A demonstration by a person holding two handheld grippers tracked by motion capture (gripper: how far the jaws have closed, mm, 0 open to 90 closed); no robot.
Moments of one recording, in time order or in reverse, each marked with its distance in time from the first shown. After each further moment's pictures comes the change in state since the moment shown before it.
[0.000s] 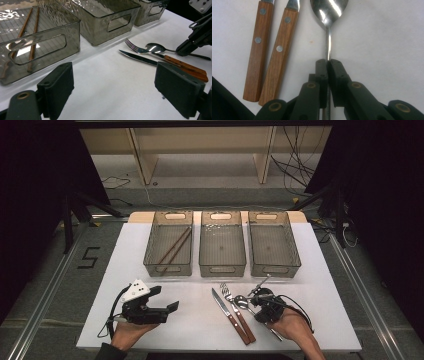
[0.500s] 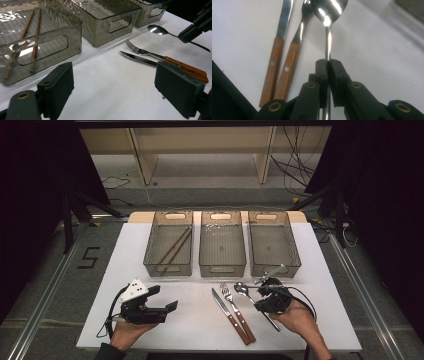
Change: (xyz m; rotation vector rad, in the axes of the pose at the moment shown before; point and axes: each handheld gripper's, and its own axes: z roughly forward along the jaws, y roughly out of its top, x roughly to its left) left arm 0.002 0.000 -0.003 -0.014 0.001 -0.005; right arm -0.015 0.002 -0.031 -0.175 0.064 0.035
